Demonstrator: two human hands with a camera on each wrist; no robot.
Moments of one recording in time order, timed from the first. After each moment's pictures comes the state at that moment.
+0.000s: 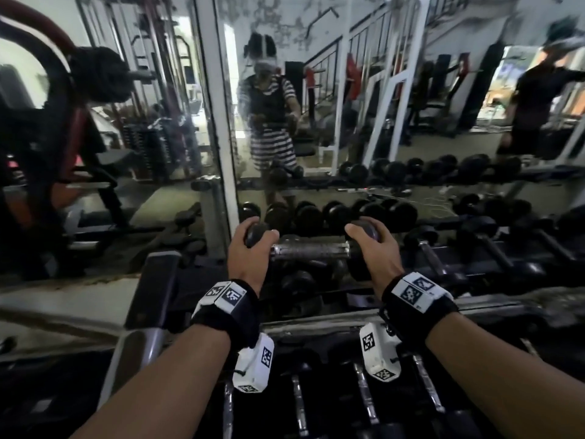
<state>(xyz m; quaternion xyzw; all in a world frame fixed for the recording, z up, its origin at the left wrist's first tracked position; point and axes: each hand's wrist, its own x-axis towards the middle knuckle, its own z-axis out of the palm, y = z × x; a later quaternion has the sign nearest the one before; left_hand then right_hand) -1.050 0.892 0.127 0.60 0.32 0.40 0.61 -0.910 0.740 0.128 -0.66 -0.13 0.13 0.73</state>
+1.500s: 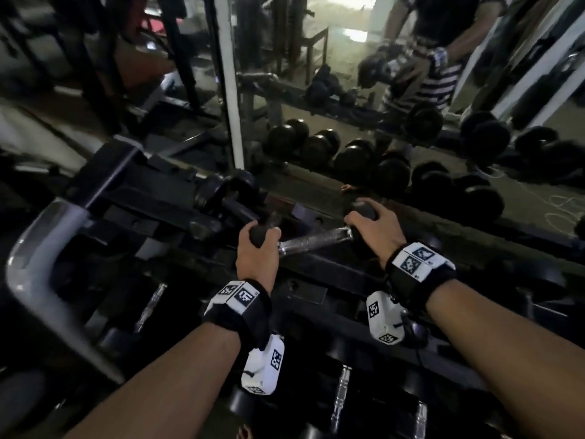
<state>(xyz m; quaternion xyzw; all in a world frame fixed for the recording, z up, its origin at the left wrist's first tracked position) -0.769 0.748 0.021 0.40 0.62 0.42 0.53 -0.567 0.722 0.043 -0.78 -0.32 0.31 0.45</state>
